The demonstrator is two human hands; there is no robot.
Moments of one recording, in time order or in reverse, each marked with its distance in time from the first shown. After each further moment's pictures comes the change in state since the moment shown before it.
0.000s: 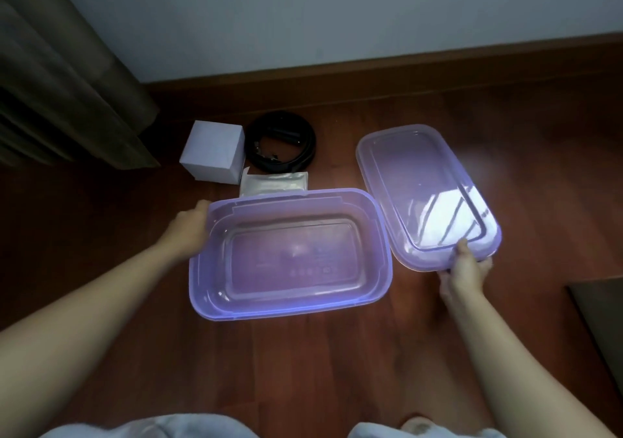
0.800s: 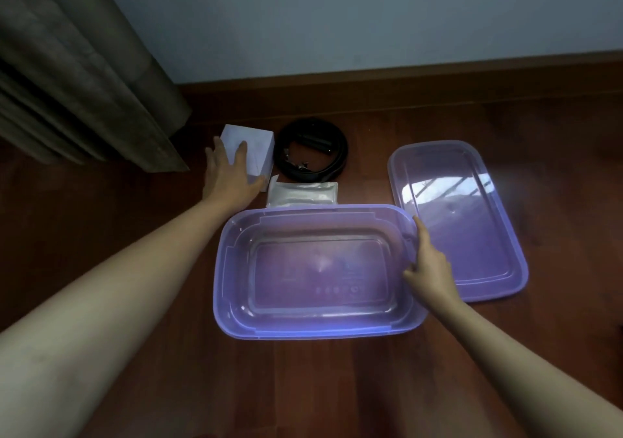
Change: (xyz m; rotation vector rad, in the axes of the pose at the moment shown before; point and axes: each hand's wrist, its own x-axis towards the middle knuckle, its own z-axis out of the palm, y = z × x) left_hand 0.068 0.033 -0.033 -0.036 0.222 0.024; right_hand -0.068 0.017 0.064 -1.445 -0.621 -0.589
